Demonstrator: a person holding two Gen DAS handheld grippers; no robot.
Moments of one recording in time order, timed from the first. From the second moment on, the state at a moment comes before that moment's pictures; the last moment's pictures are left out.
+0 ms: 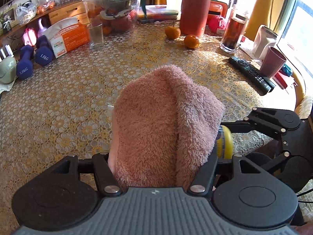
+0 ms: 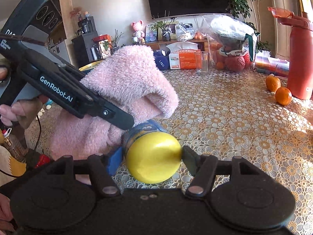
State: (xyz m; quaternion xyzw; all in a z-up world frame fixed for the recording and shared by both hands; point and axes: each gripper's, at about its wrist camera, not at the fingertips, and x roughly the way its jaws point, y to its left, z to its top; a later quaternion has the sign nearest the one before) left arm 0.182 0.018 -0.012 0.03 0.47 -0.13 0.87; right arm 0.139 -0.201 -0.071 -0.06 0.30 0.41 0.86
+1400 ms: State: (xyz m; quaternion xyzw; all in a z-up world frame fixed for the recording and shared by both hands) left arm 0.186 0.053 -0.015 -0.01 0.50 -0.09 0.86; right arm 0.108 -0.165 -0.068 -0.23 0.23 0.41 0.85
